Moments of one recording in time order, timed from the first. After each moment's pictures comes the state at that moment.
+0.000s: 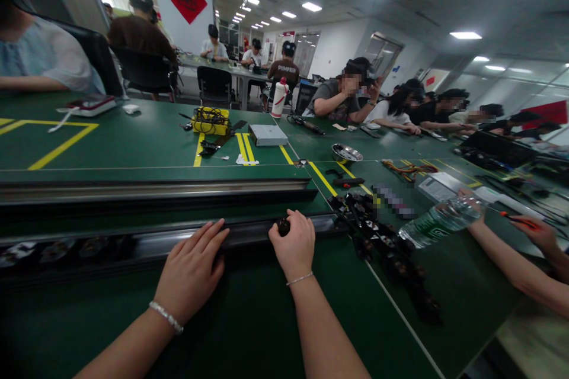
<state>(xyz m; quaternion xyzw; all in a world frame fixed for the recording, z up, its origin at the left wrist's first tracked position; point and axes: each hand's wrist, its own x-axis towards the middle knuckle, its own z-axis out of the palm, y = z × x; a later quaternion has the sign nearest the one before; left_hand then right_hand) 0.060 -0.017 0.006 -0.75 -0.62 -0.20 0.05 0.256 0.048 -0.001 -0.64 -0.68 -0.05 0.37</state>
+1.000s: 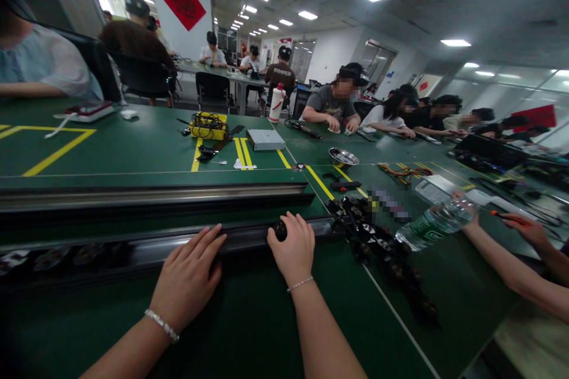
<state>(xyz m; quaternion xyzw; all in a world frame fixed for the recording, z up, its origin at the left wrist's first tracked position) 0.060 -0.017 0.006 -0.76 -0.62 -0.20 0.06 0.259 0.045 0.004 -0.66 -0.69 -0.02 0.30</state>
